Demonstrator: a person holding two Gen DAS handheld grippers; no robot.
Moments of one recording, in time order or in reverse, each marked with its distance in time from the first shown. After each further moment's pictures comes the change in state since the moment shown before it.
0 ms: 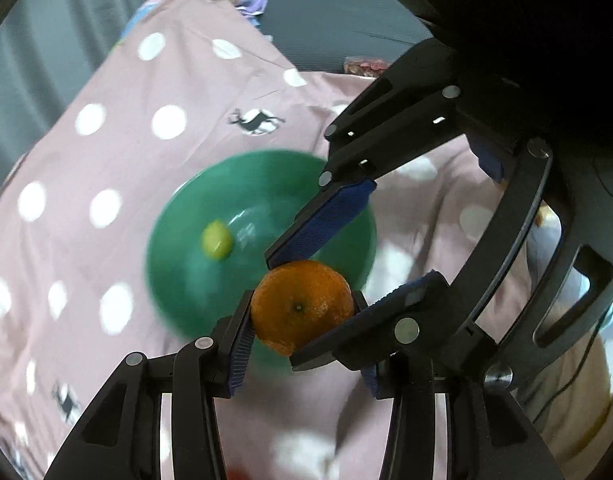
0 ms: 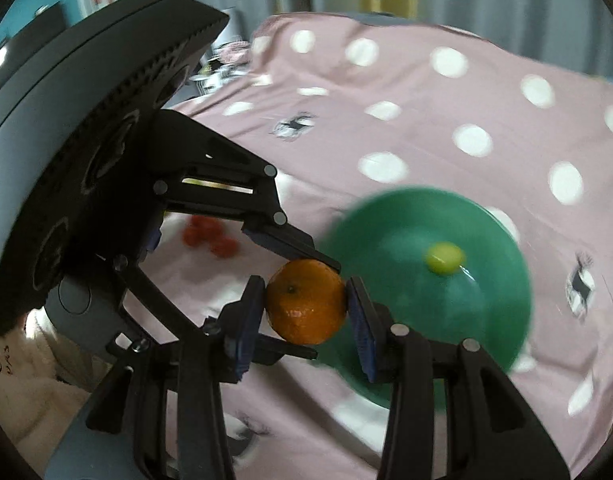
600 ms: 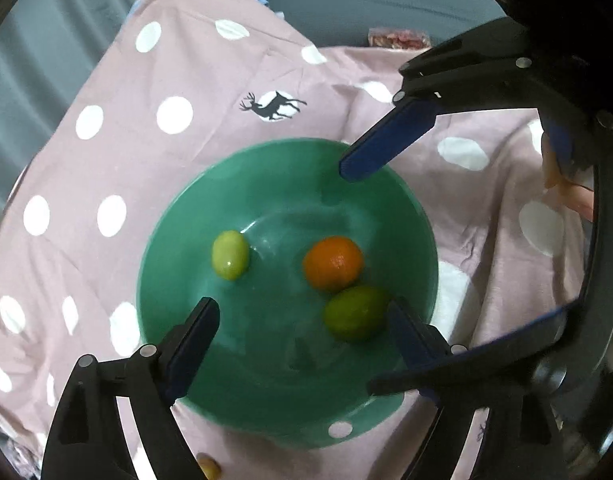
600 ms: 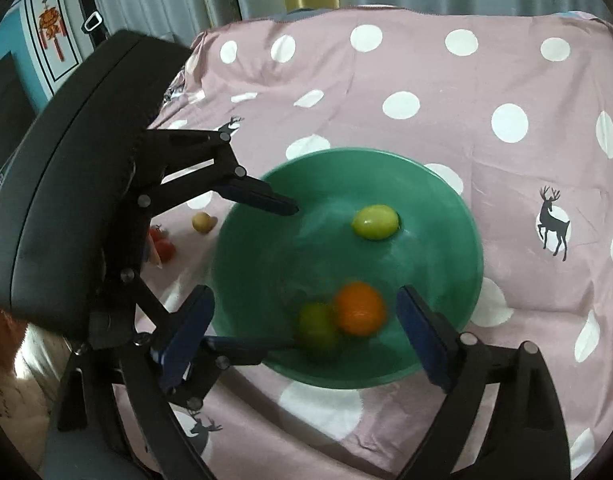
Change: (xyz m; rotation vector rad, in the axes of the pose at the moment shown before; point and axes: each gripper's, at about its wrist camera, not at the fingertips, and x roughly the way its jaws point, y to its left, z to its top) left arm 0.040 0.005 0.006 0.023 0.057 0.135; right arm 0.013 -0.035 -0.018 0.168 -0.051 -0.097
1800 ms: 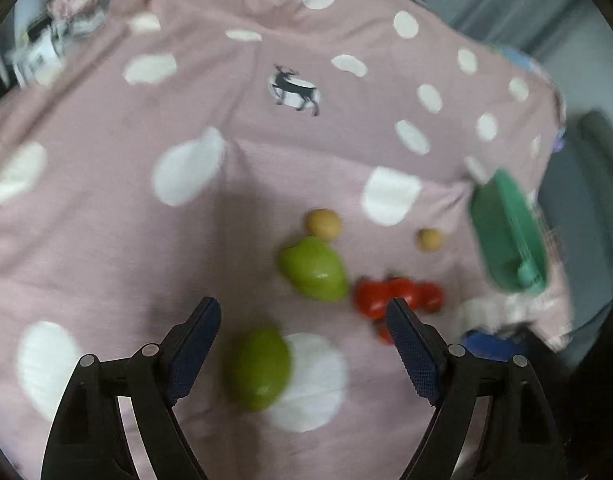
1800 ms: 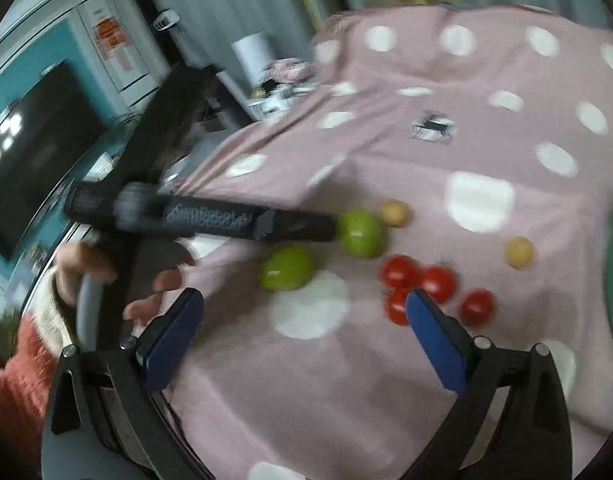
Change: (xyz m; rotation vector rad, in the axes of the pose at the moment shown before) left arm -0.104 0.152 -0.328 -1.185 -0.031 -0.054; right arm 0.117 0.275 0.004 -0.034 -0.074 0.306
